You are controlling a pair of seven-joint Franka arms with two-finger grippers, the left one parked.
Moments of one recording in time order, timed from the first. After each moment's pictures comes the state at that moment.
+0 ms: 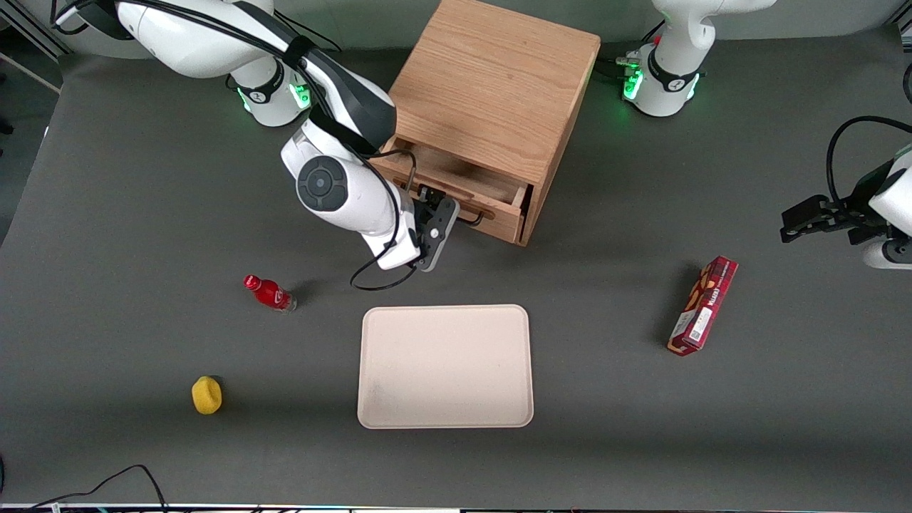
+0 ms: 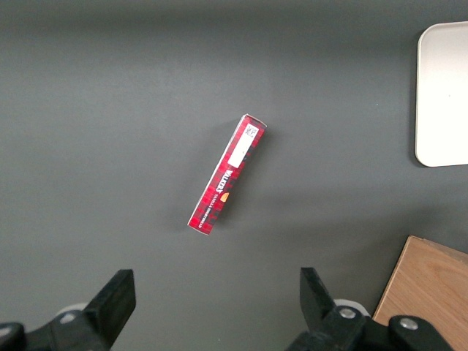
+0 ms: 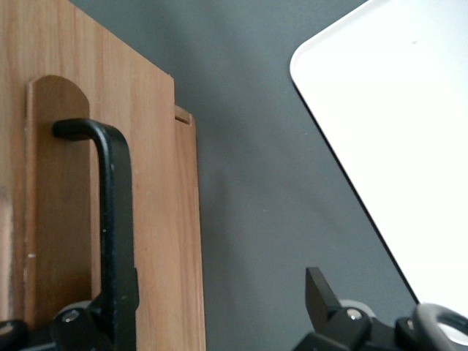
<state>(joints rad) 0.06 0.54 0.68 -1.63 0.03 2.10 -0.40</state>
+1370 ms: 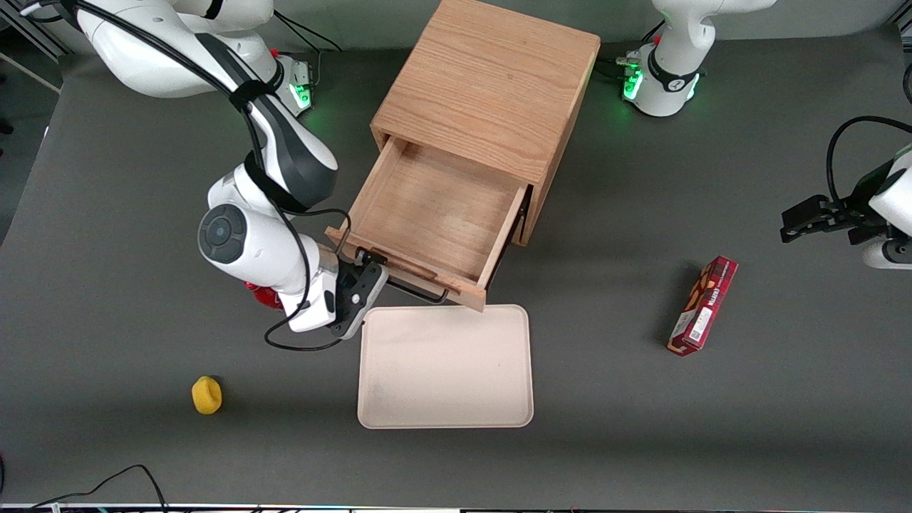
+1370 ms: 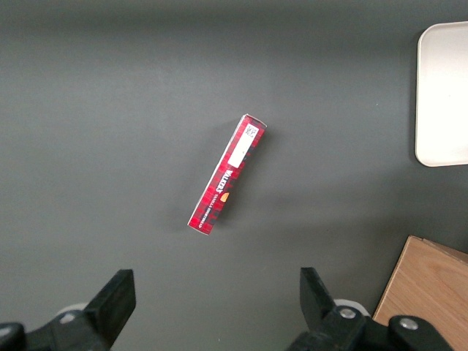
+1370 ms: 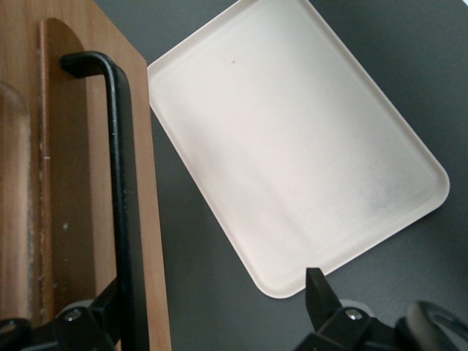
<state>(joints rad) 0.07 0.54 0.44 -1.52 0.07 2.14 -0.57</state>
